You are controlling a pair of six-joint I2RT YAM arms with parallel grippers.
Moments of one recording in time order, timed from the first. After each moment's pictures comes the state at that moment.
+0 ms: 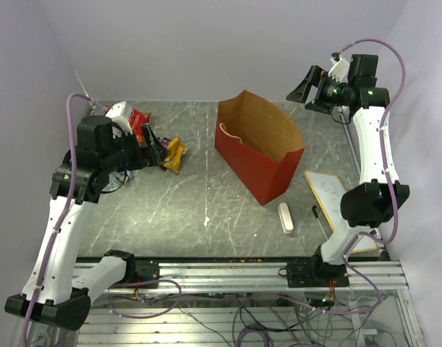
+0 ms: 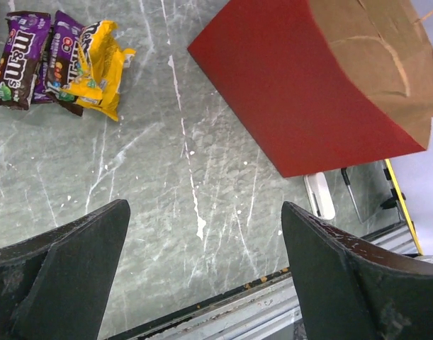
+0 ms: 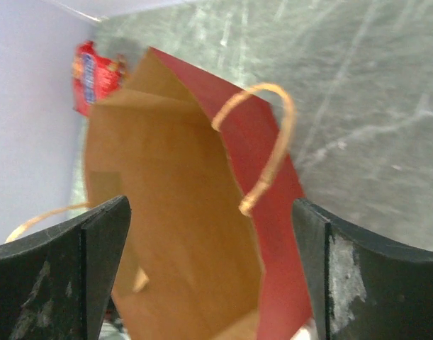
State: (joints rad) left arm -0.21 1.00 1.34 -0.86 0.24 -0.43; right arm -0.07 1.80 2.02 -0.82 -0.66 0.33
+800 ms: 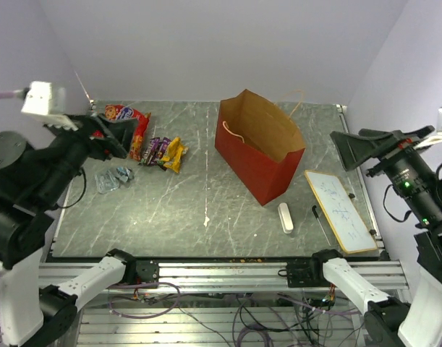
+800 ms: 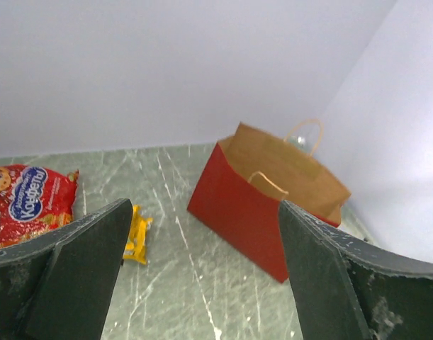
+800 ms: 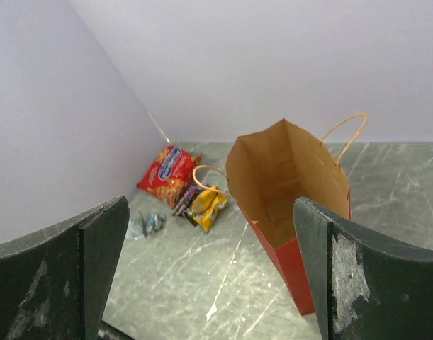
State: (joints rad) left arm -0.42 0.96 1.87 -0.89 -0.02 -0.26; right arm 0.19 0.89 1.85 -0.90 -0.22 0.38
